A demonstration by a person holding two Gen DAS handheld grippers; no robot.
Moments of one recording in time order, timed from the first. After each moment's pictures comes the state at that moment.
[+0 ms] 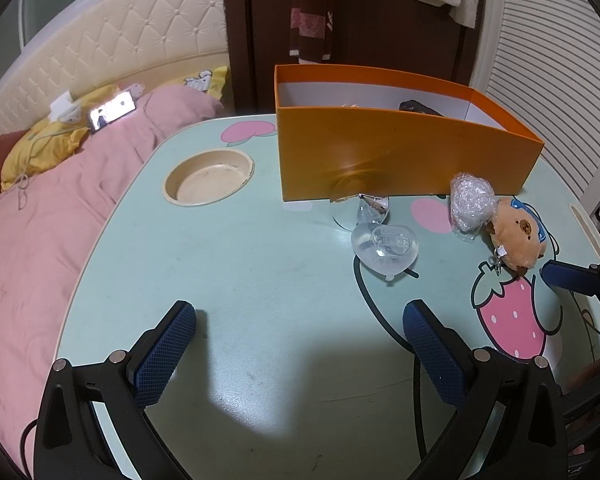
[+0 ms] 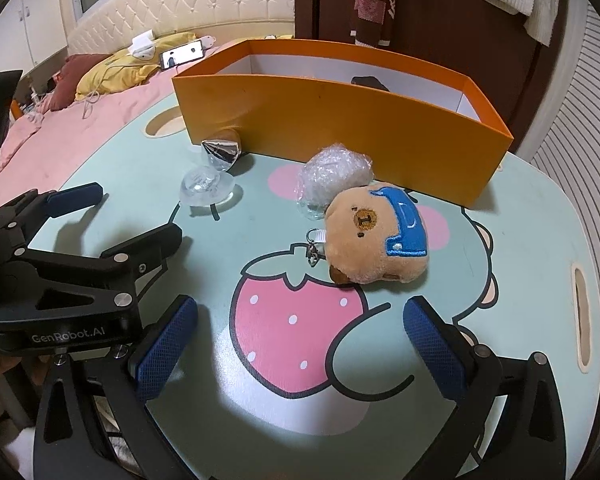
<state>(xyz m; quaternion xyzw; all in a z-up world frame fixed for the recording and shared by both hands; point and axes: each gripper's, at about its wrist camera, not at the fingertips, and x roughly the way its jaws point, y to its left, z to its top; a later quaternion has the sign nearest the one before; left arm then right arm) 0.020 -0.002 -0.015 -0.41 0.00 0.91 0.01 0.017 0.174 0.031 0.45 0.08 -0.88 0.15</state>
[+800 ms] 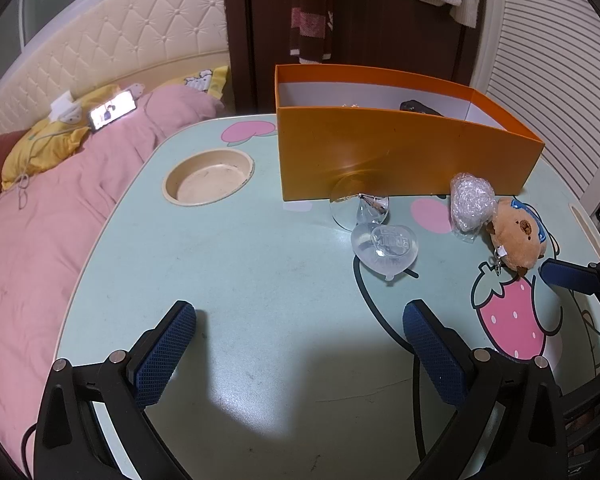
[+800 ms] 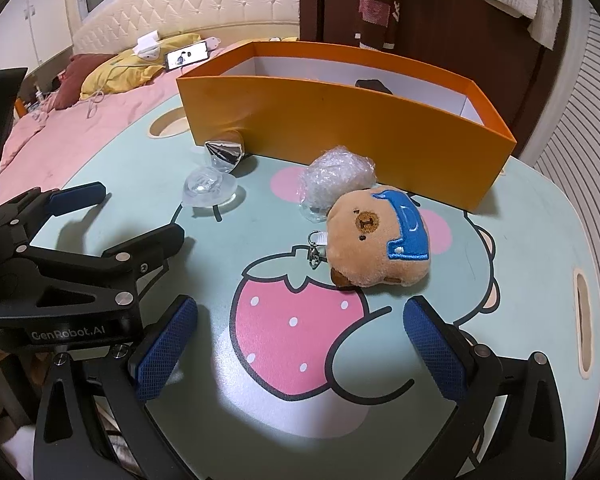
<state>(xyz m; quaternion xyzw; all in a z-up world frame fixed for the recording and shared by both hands) 0.023 -0.014 -0.015 -0.41 0.01 0.91 0.02 0.018 0.171 0.030 0.44 0.09 -0.88 0.16</state>
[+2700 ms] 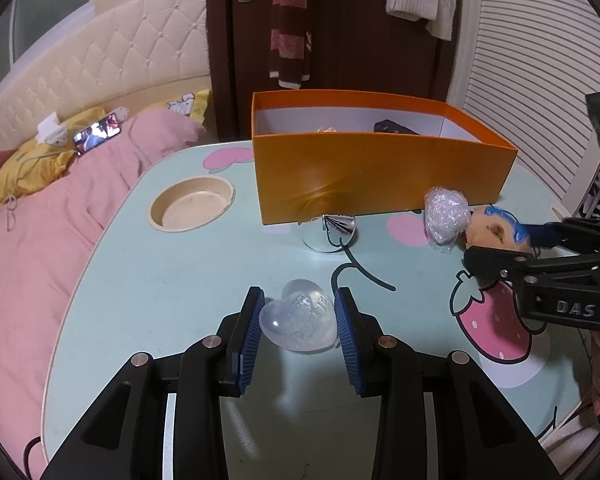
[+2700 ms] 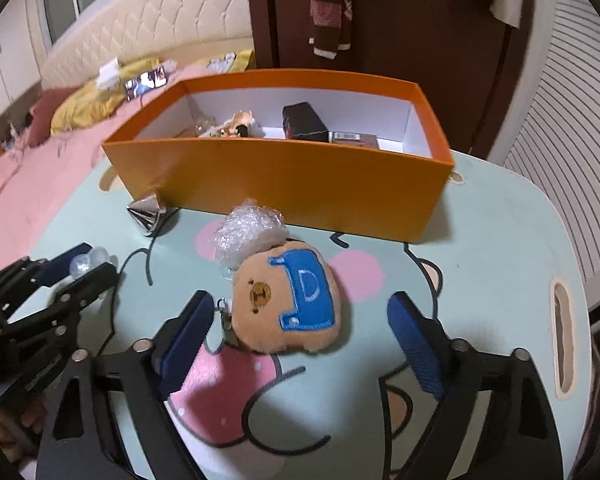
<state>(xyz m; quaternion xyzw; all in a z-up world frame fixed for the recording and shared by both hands) 0.029 -0.009 -0.012 -0.37 0.01 0.93 0.06 -0.025 0.192 0.044 0.46 0.05 -0.88 0.11</state>
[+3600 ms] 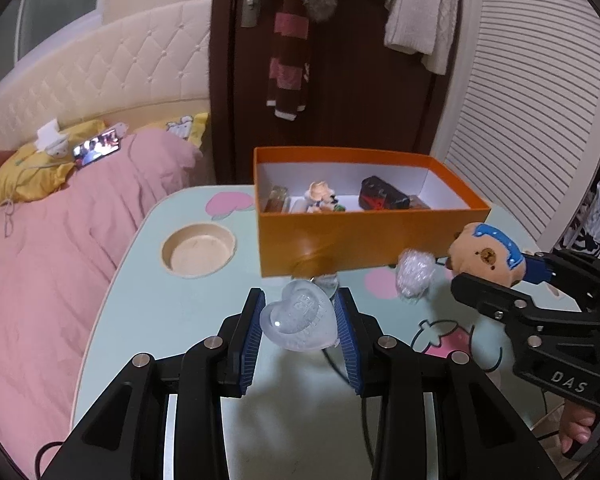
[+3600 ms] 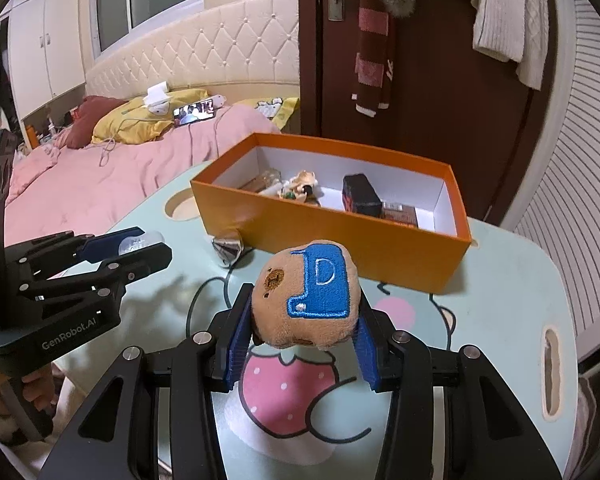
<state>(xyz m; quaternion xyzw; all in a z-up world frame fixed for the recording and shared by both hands) 0.027 -0.012 0.042 -0.34 -0.02 0.94 0.08 0.012 0.175 0.093 0.36 0.07 -0.92 0.17</state>
